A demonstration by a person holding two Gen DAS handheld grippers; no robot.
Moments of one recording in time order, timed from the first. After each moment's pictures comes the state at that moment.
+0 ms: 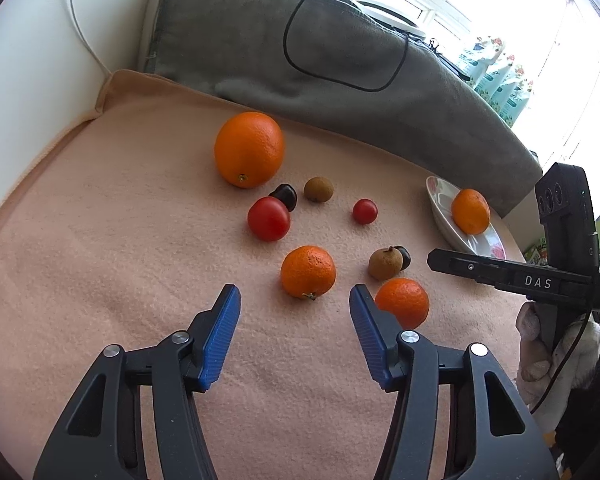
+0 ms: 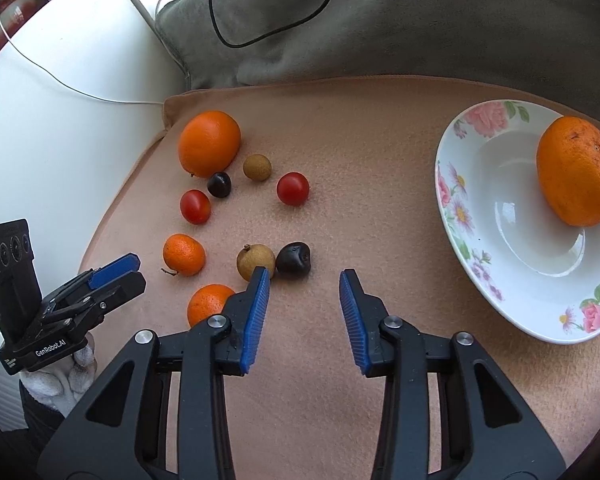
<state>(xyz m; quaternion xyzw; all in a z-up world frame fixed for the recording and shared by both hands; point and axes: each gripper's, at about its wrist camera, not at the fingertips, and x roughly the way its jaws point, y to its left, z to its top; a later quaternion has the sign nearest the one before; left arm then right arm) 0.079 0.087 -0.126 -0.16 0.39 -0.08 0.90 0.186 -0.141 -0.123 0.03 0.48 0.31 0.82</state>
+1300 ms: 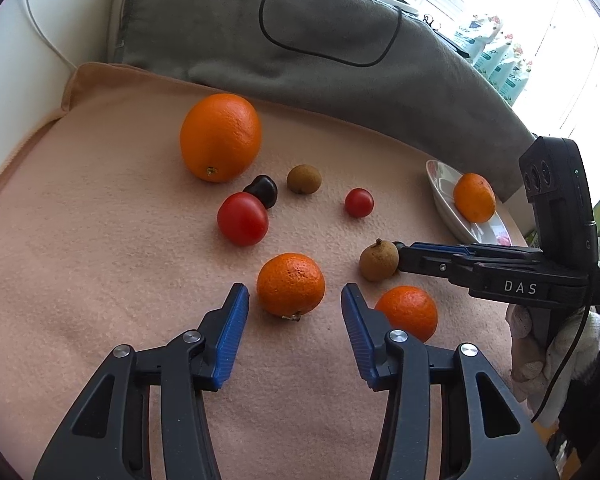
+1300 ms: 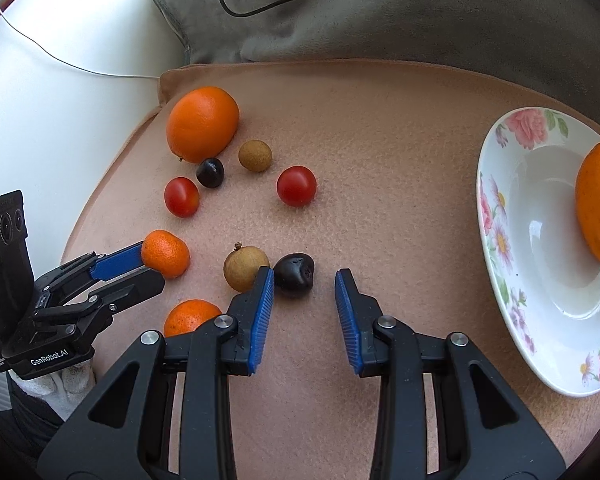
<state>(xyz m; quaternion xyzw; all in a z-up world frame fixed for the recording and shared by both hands) 0.106 0.071 -0.138 -0.14 0.42 -0.09 0.89 0.206 -0.117 -0.142 -0.01 0.50 0.32 0.81</state>
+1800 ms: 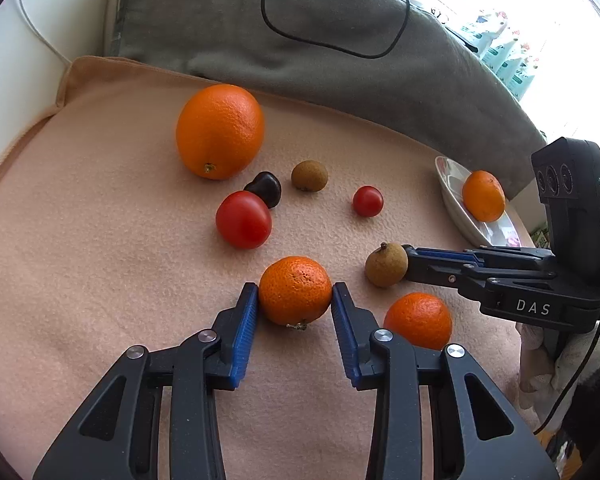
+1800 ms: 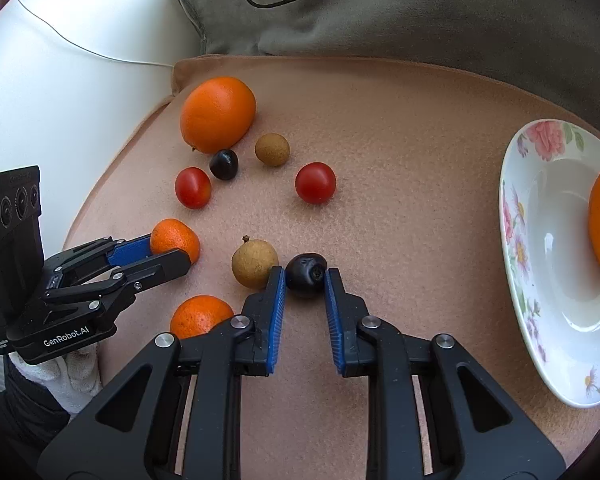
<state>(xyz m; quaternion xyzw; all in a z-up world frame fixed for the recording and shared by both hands) 0.115 0.069 -0.144 -0.14 0.42 -0.09 0.89 0.203 -0.103 -0.145 -0.03 0.49 0.33 0.81</state>
